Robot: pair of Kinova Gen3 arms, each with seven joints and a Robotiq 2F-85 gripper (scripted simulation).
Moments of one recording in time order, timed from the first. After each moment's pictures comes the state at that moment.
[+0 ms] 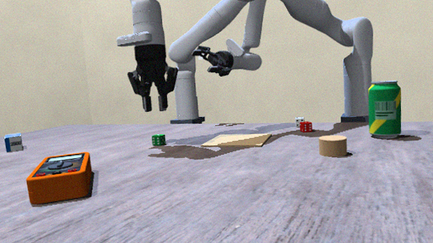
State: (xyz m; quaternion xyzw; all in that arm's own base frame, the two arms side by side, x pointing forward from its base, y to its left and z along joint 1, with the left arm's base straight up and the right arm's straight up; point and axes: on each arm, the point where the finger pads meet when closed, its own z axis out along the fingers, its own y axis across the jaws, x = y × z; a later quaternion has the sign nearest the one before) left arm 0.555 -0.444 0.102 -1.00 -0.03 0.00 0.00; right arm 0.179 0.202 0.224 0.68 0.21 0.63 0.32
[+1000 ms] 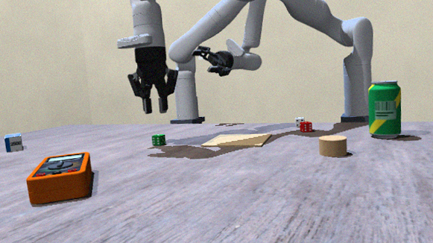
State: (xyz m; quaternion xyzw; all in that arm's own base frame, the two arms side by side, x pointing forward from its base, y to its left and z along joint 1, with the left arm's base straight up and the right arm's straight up) left arm 0.555 -0.444 0.097 -1.00 -0.03 0.00 0.00; right arm 0.179 0.202 0.224 0.68 0.21 0.63 0.32
